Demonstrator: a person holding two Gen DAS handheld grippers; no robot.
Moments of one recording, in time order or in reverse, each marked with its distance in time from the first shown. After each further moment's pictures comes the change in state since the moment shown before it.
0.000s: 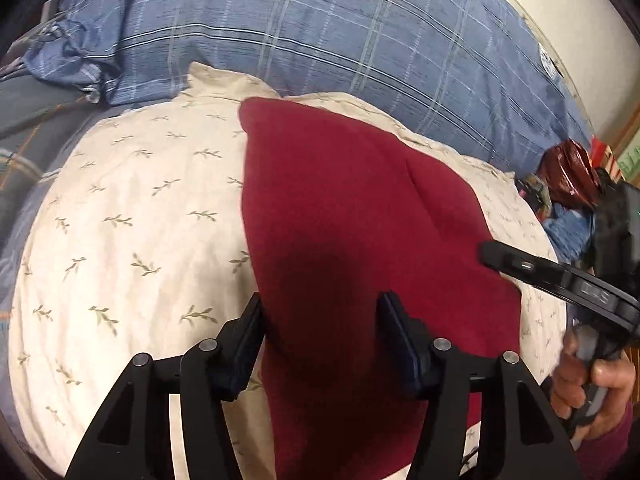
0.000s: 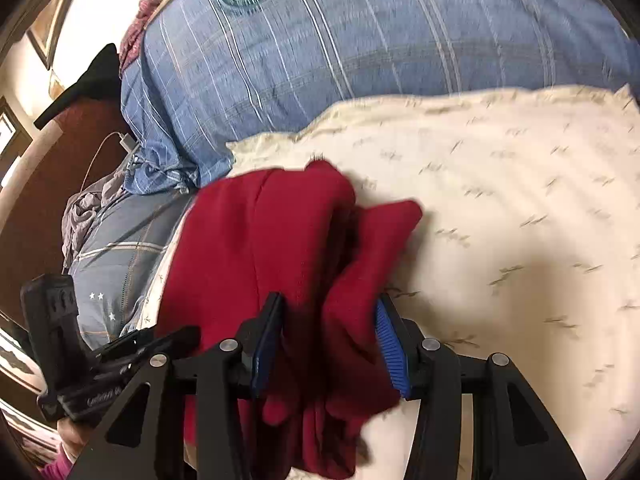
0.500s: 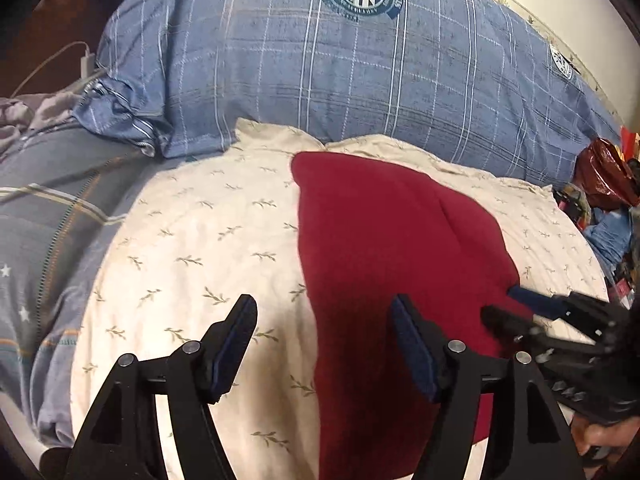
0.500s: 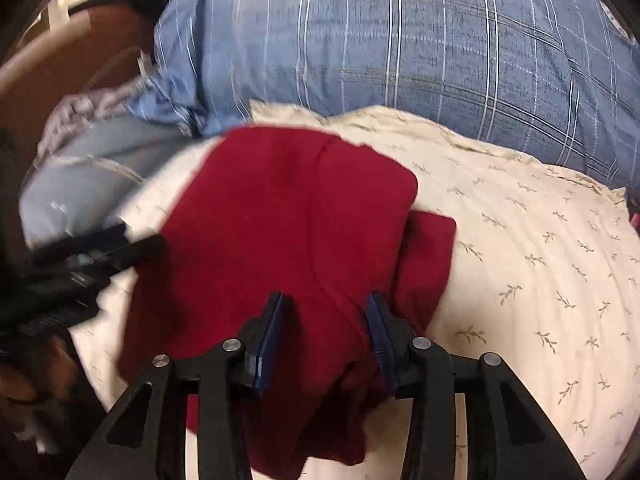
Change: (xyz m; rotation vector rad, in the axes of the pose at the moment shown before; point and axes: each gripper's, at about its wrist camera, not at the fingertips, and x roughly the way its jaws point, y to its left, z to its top) left arm -0.044 -0.037 -0.038 0.082 -0.160 0.222; right arm 0.025 0.058 -0.037 -0.312 0.013 -0.200
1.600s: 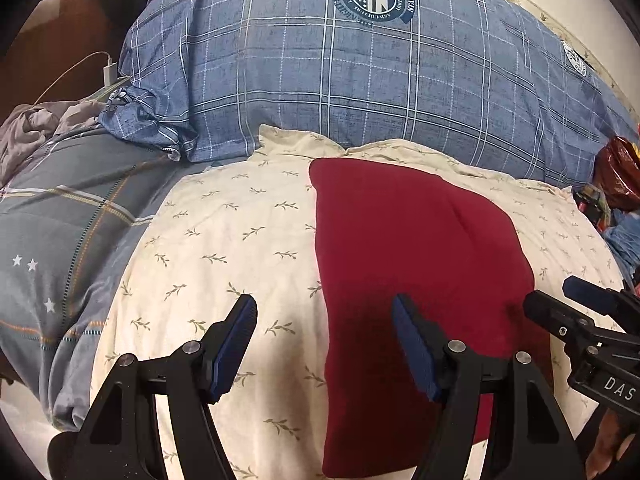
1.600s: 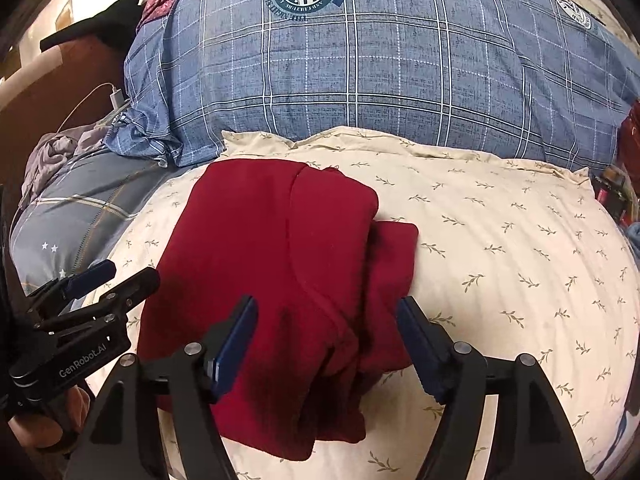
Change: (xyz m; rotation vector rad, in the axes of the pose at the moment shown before) left arm -0.009 -0.011 0.002 -0.004 0.000 0.089; right arm -0.038 0.001 0.004 0.118 -0.058 -0.078
